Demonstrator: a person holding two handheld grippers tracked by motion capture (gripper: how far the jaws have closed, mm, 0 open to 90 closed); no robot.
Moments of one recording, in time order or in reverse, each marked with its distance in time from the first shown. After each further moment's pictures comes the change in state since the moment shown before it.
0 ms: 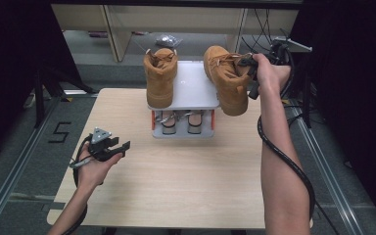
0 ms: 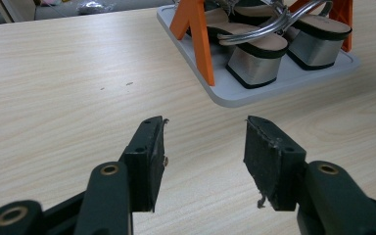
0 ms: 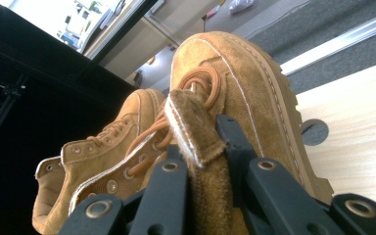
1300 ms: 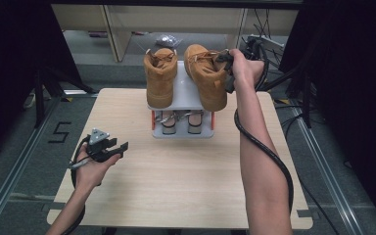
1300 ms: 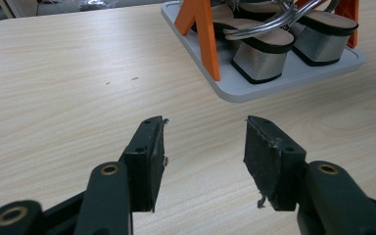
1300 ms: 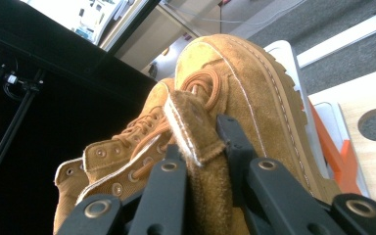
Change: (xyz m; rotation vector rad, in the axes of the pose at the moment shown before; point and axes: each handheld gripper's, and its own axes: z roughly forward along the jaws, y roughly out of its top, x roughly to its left) left arm 0.005 -0.003 -0.003 0.016 0.010 -0.001; right arm 0.032 -0.014 0.051 0.037 0.059 0.026
